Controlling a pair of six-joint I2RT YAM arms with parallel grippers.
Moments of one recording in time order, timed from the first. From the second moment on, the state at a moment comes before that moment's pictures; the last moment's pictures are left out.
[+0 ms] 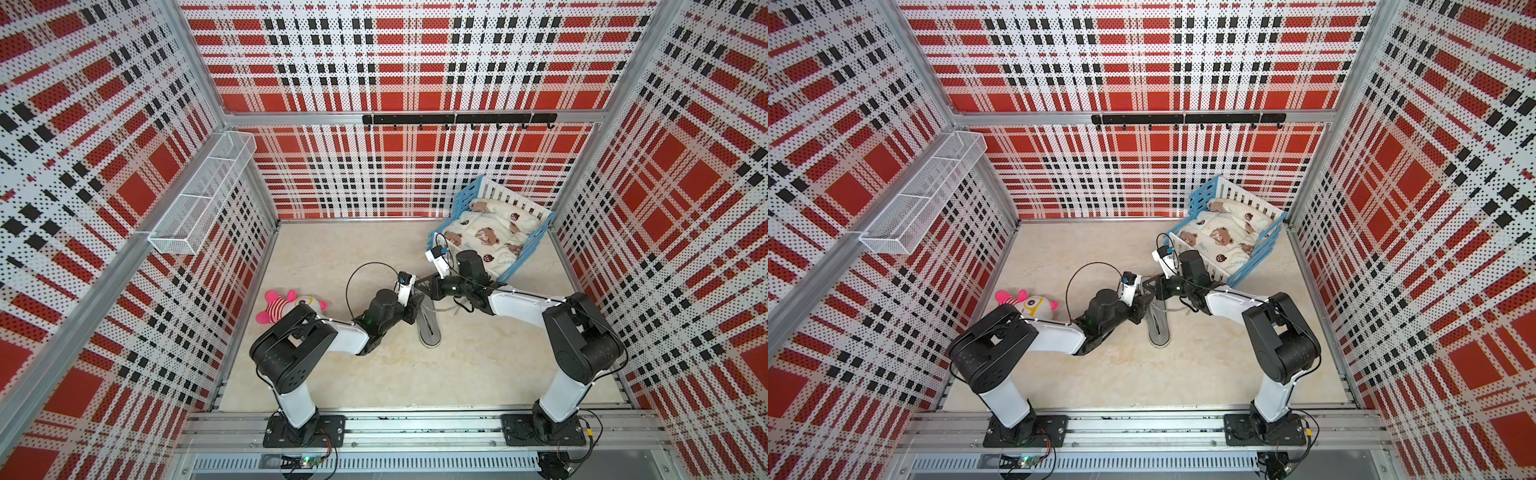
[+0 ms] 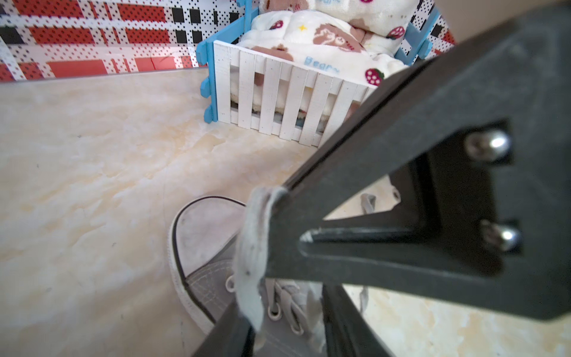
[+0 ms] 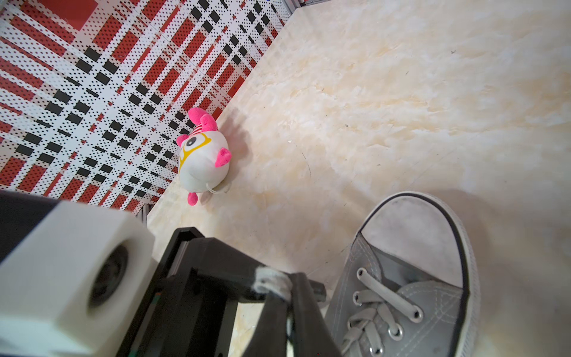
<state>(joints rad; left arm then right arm) -0.71 1.74 0.63 0.78 0.00 -0.20 0.49 1.75 0.98 0.26 -0.63 0.32</state>
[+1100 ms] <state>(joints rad) -0.62 1.77 0.59 0.87 0.21 -0.22 0.46 1.53 0.87 0.04 -0.55 0.25</state>
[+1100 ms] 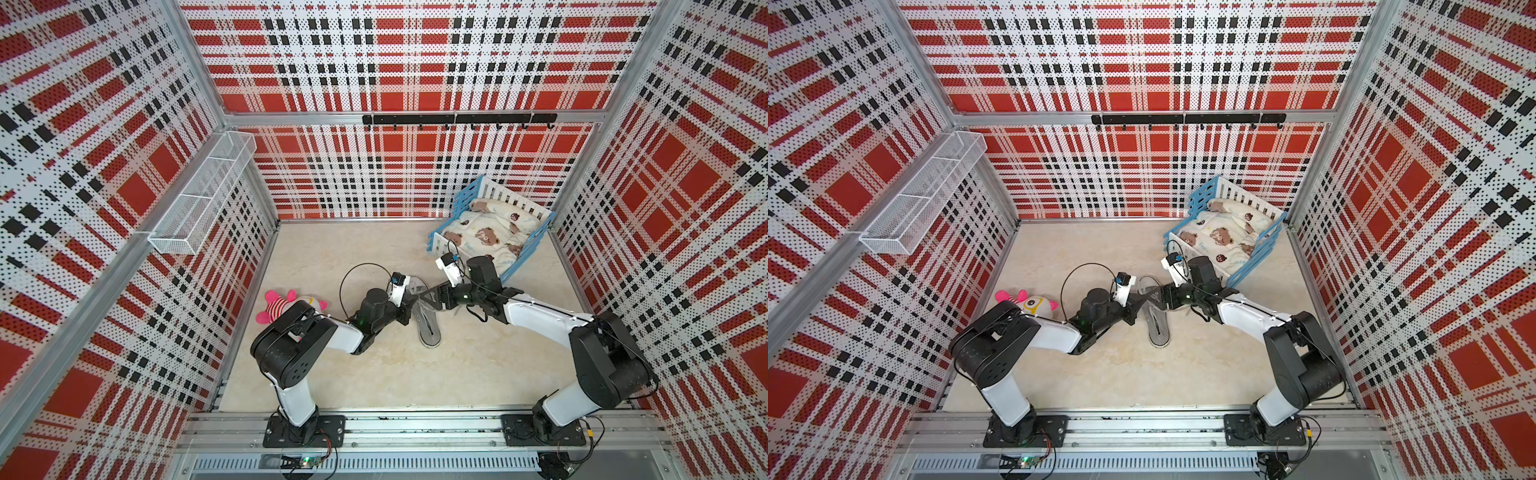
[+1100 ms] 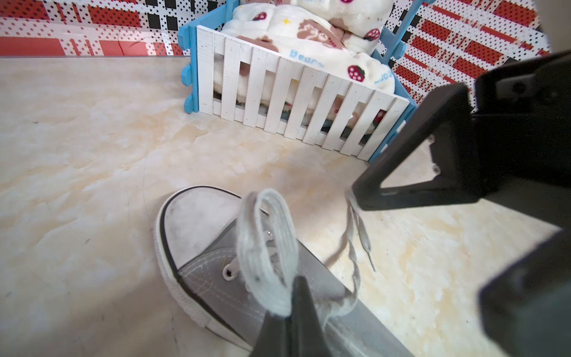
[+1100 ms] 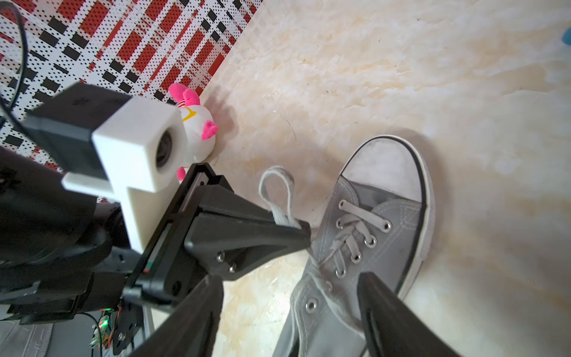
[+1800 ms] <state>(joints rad) -0.62 1.77 0.59 0.87 0.22 -0.22 0.37 1.56 0.78 -0.15 -0.07 0.40</state>
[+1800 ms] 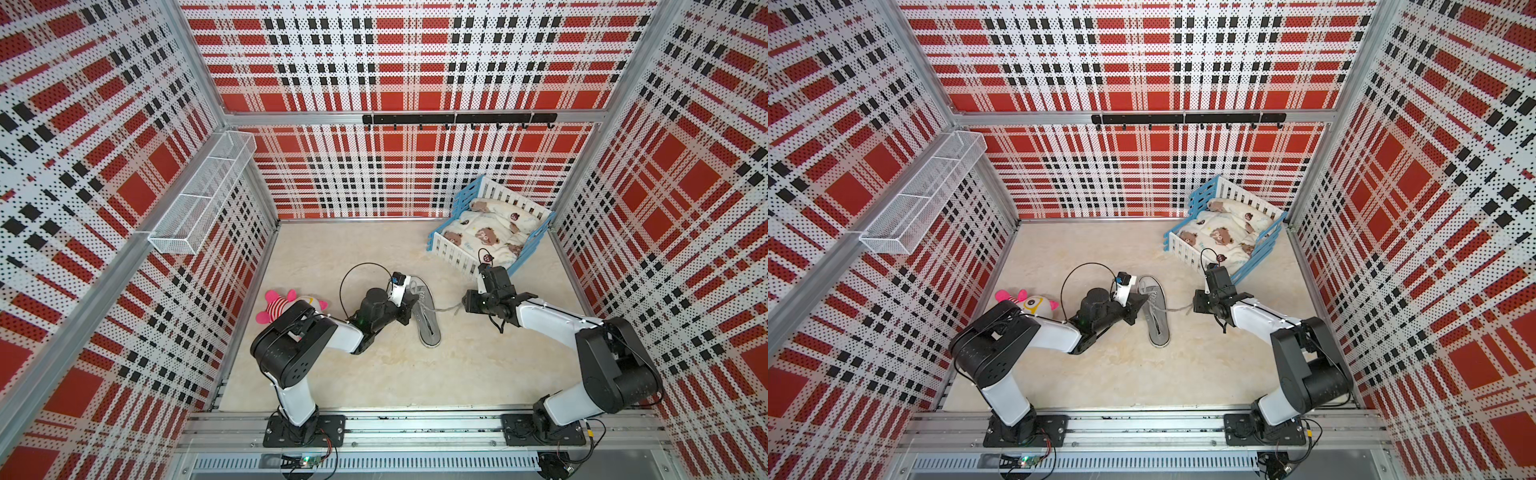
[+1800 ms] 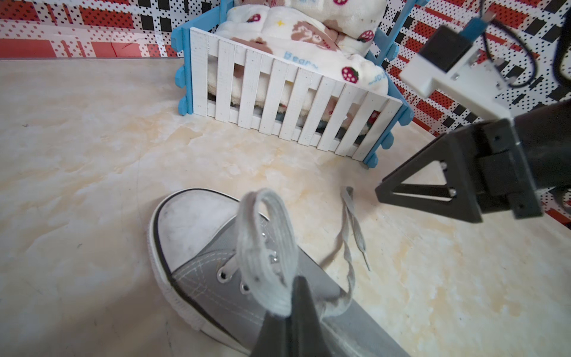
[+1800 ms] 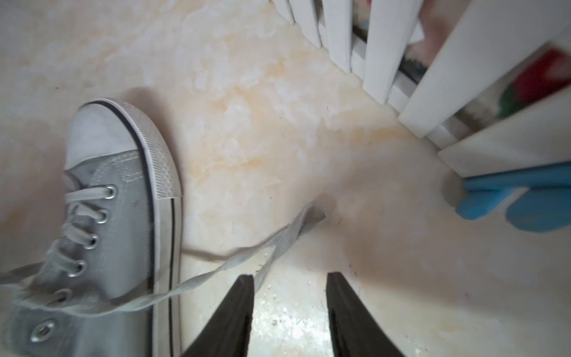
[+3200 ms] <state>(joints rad) -0.62 1.77 0.59 0.87 0.23 -0.22 0.49 1.70 0.86 -0.18 0.10 0.39</state>
